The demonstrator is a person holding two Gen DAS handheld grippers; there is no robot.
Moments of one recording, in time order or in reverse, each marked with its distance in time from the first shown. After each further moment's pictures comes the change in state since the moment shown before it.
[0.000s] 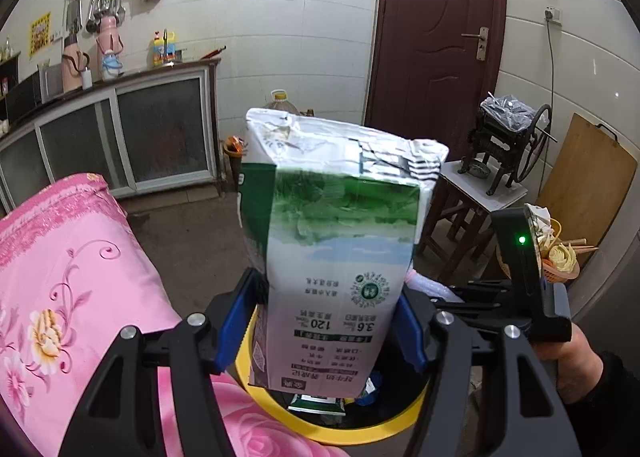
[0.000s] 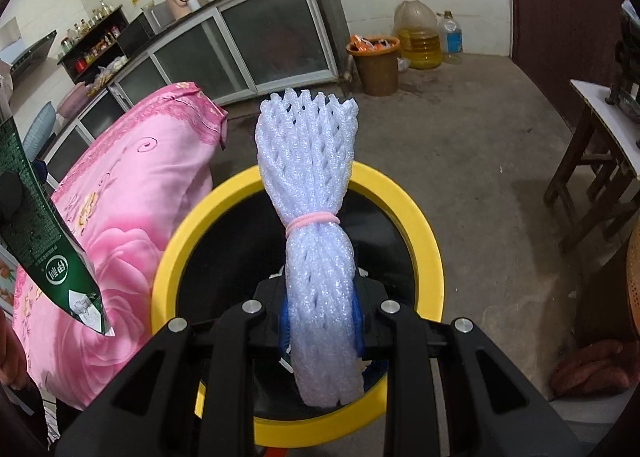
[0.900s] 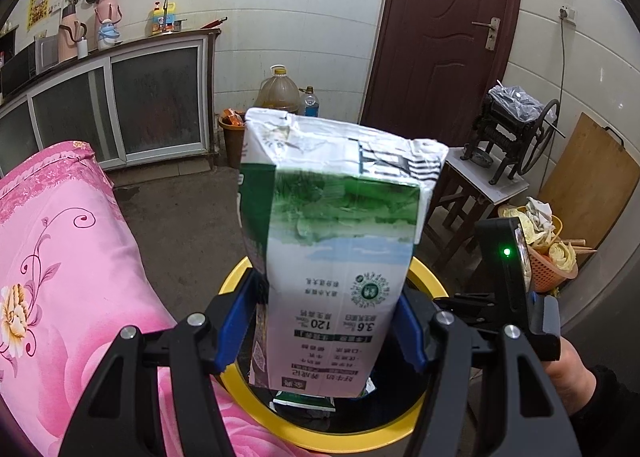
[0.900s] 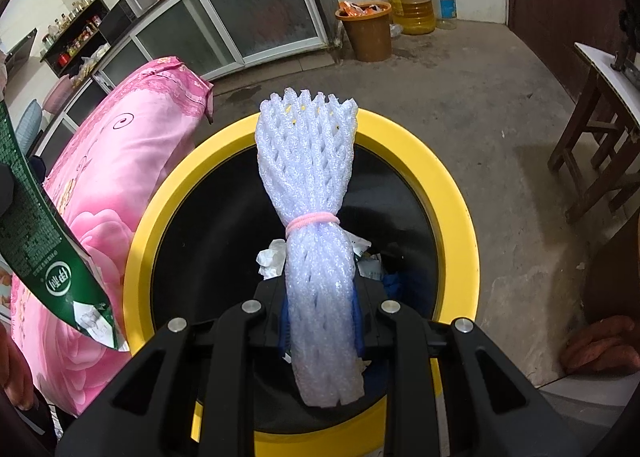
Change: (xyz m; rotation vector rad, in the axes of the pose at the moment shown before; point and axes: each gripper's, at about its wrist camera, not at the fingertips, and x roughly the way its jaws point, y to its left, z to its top) left arm 0.040 0.008 -0.014 -0.051 0.072 -0.029; right arm 0.040 0.001 -0.013 0.040 0.096 -0.015
